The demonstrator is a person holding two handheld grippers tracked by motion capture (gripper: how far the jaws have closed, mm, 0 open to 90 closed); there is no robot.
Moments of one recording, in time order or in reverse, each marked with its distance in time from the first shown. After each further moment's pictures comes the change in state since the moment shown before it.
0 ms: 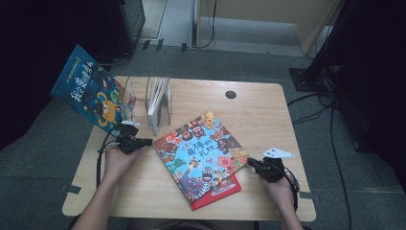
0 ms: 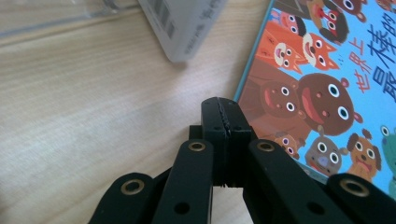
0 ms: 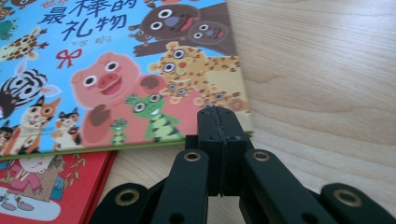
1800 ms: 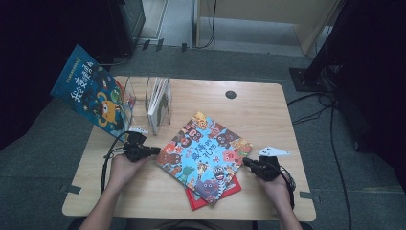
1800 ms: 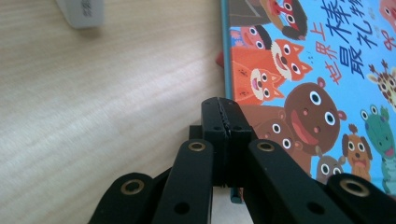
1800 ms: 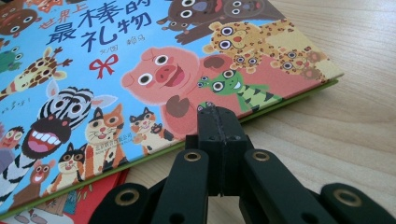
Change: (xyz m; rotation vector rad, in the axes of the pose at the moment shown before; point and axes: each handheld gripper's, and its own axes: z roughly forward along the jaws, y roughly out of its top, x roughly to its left) left arm -0.032 -0.013 0.006 0.047 -0.074 0.043; right arm 0.004 0.004 0.011 0.012 0.040 0.008
